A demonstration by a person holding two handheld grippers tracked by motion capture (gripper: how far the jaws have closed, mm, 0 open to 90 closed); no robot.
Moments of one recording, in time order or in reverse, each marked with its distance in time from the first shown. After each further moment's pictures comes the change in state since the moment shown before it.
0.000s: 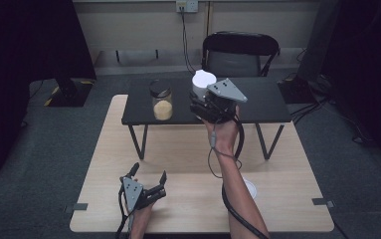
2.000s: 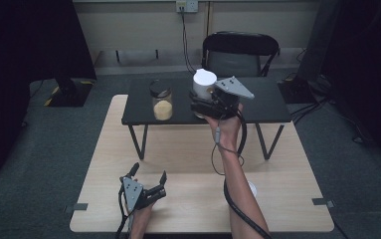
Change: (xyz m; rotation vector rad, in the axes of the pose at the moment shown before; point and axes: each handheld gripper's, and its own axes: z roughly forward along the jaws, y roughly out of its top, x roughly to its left) left arm 0.000 0.000 0.000 0.000 0.000 0.000; right arm -0.017 -0.009 0.013 -0.034 0.043 0.091
